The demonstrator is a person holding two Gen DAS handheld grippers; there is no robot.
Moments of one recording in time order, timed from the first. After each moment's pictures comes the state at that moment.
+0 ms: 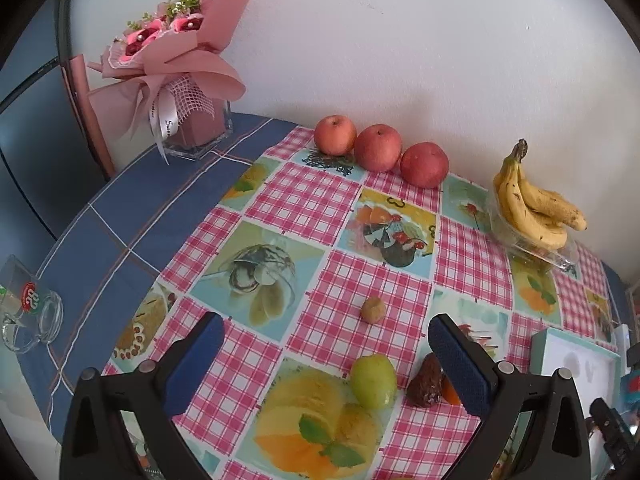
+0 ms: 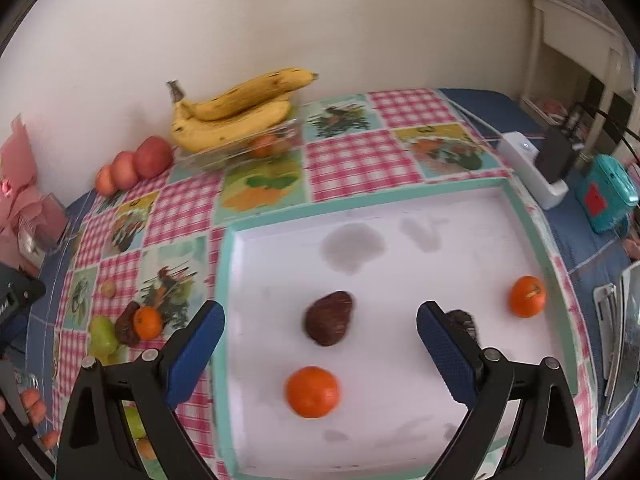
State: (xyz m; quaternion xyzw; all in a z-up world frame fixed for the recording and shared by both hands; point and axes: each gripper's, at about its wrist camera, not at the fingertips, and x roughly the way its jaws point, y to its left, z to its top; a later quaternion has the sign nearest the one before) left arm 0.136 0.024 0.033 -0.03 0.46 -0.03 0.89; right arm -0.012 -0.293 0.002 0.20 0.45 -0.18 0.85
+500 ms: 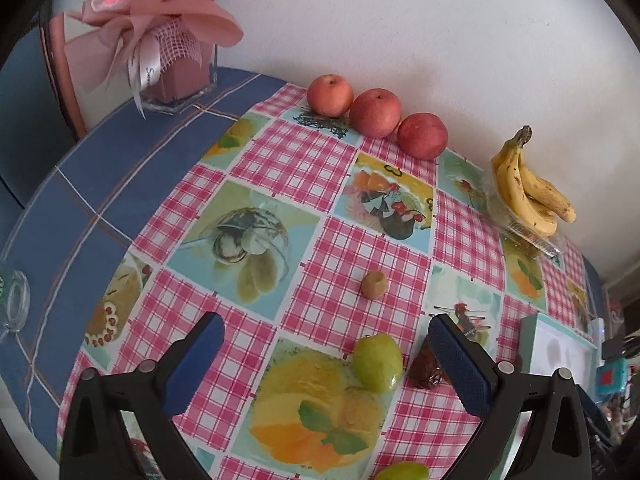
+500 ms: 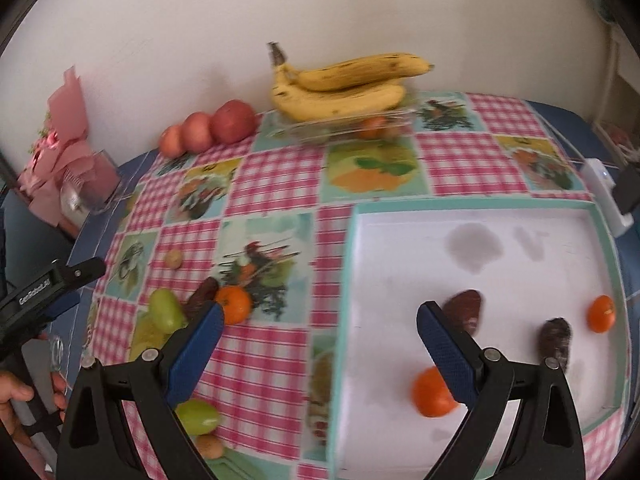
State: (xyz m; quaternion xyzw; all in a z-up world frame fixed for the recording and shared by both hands) left arm 0.154 0.050 0.007 -0.08 0.52 -0.08 0.85; right arm 0.029 -0.222 0.003 0.19 0.47 -0.08 0.86
